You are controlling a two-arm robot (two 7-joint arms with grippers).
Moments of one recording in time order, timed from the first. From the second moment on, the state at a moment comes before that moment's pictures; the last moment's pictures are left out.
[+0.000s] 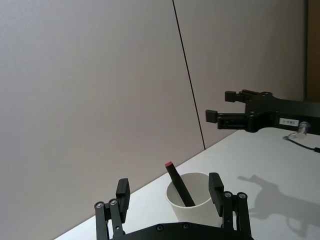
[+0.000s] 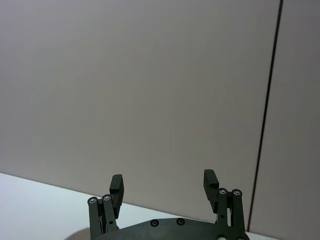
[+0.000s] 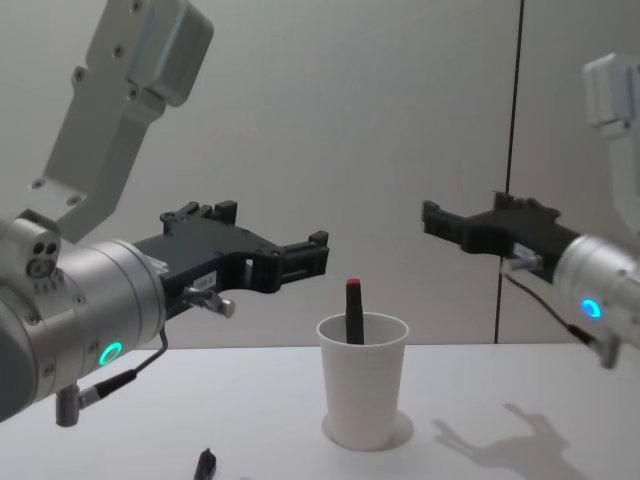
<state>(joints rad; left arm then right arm) -0.24 0.38 0.45 -1.63 -0.20 0.01 -0.01 0.53 -0.02 -0.12 -0.98 0.07 -0.27 0.30</state>
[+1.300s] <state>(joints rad) -0.24 0.38 0.45 -1.63 -0.20 0.01 -0.01 0.19 0.13 -0.01 -1.45 -0.02 0.05 0.28</state>
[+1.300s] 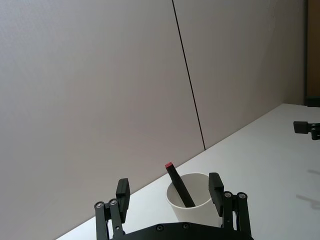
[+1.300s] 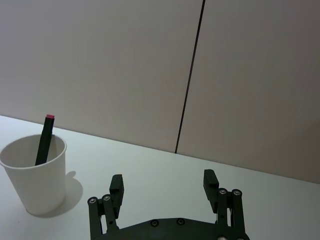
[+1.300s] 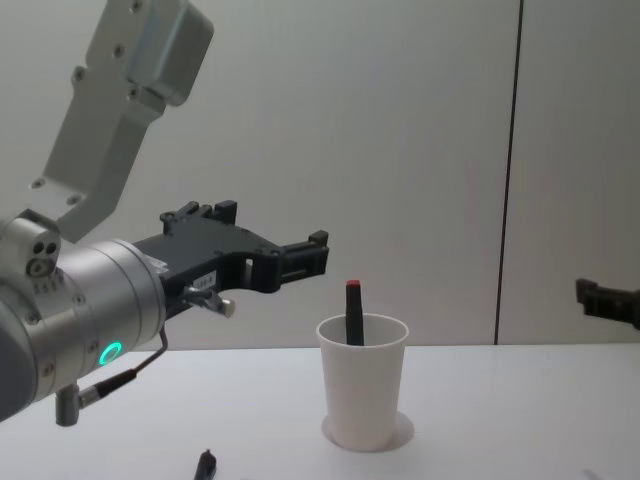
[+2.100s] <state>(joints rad) -0.24 0.38 0.45 -1.63 -0.20 0.04 -0.01 0.14 0.16 0.00 -1.51 -0.02 0.07 0.28</state>
